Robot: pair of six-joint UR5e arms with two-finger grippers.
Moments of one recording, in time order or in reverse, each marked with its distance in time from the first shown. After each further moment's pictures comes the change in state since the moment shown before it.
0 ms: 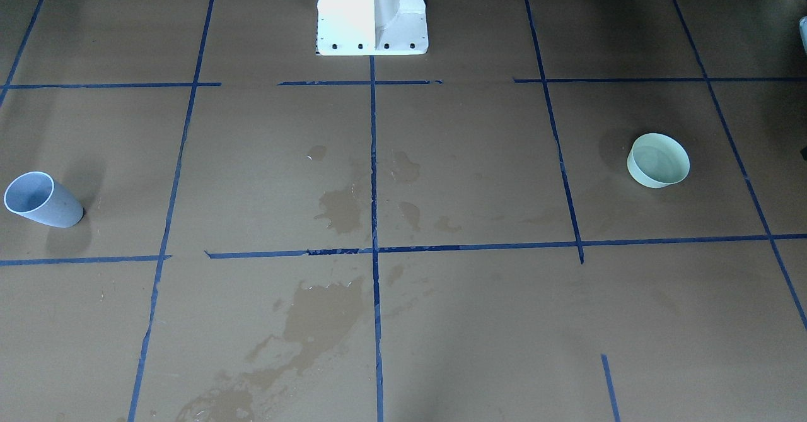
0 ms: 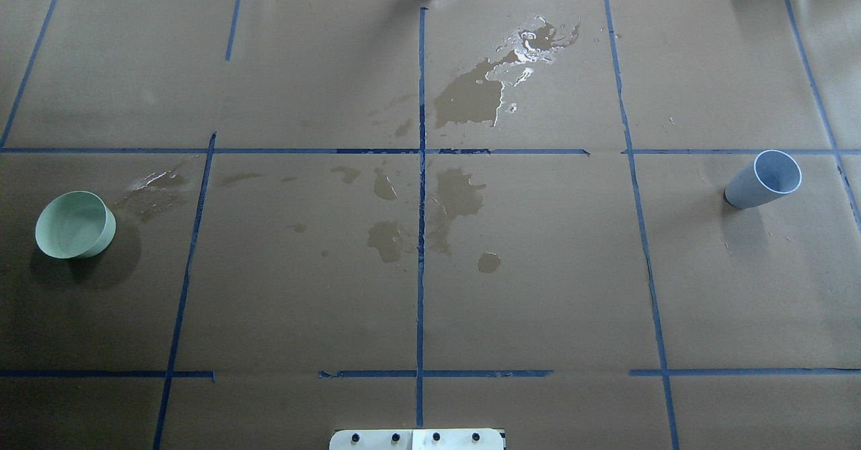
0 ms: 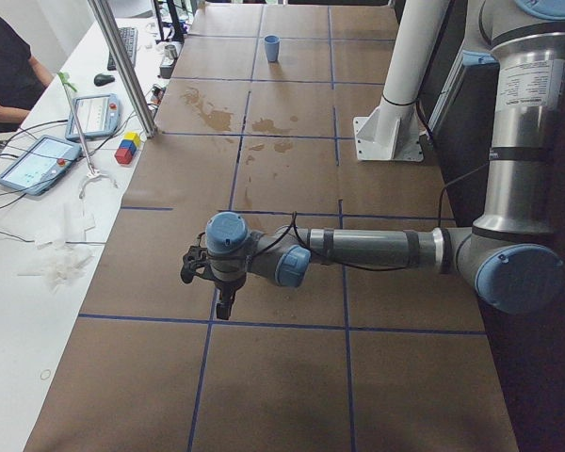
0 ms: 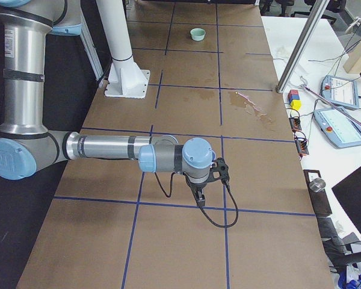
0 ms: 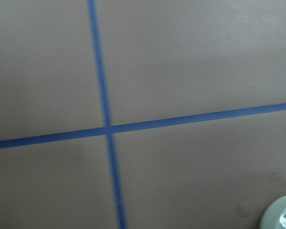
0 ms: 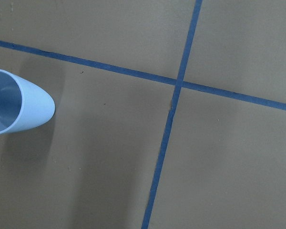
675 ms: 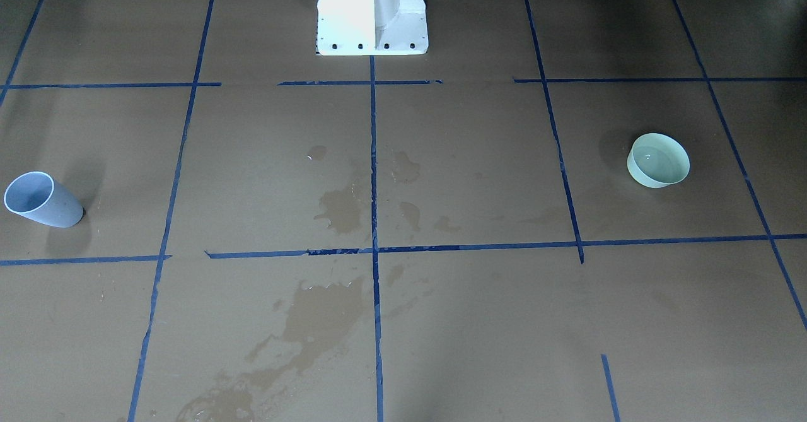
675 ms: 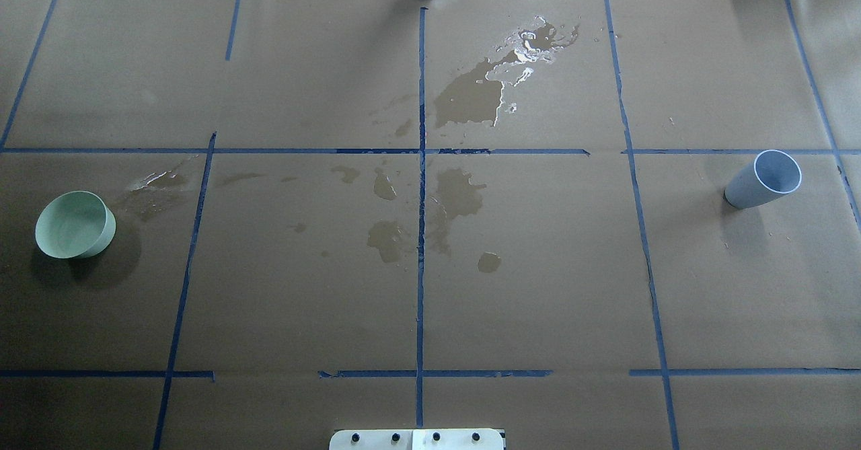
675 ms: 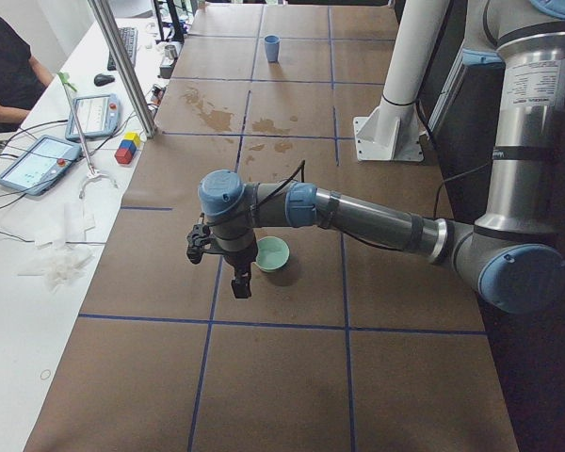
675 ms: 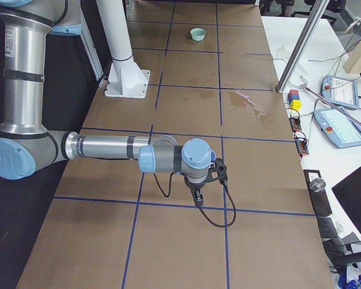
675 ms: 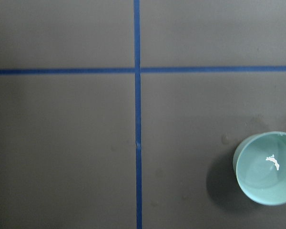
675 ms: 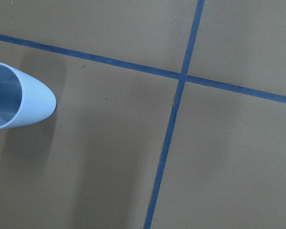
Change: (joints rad) left arm -0.073 0.019 -0.215 0.480 -0.010 0.147; right arm -0.014 -0.008 0.001 0.003 0.001 0.004
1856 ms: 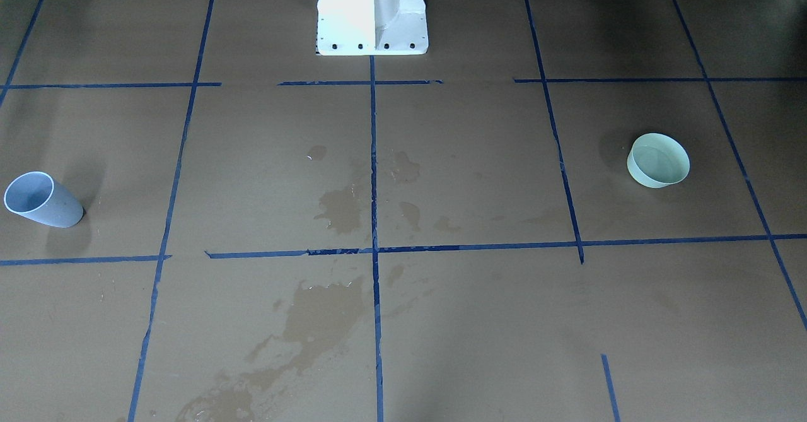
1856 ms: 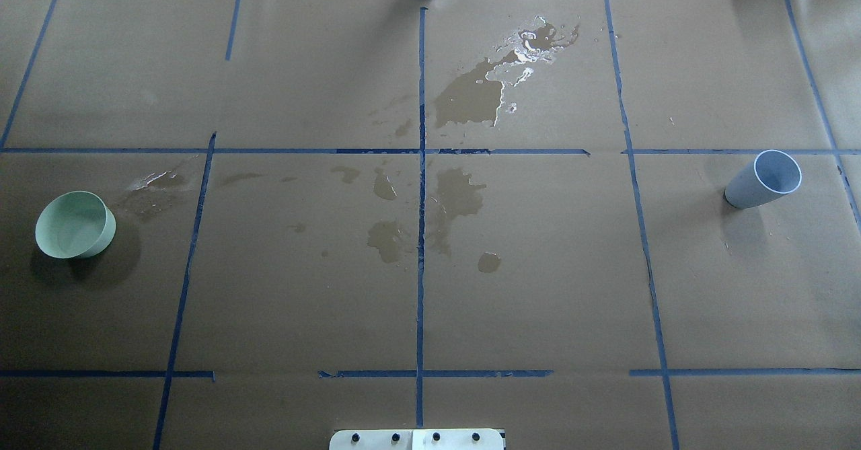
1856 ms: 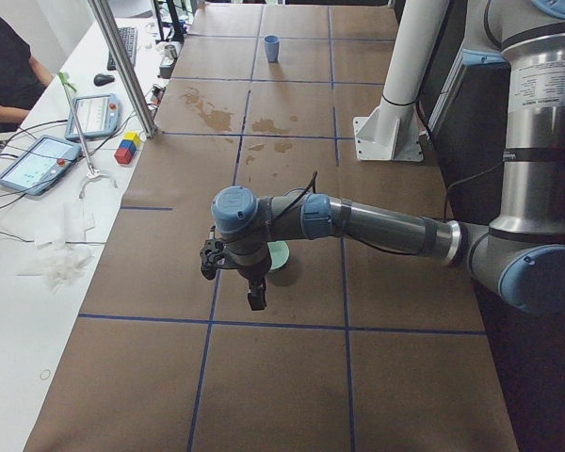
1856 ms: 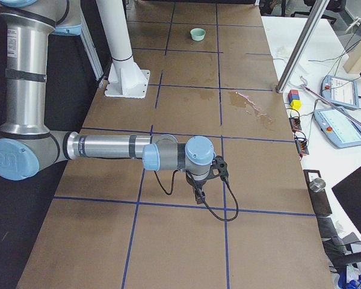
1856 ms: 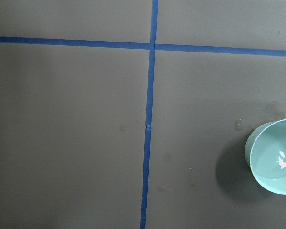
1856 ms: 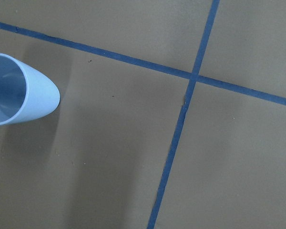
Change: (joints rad) left arm -0.004 0.051 0.026 -0.068 -0.021 -0.023; right arm -0.040 0.005 -0.001 0.014 -0.026 -0.002
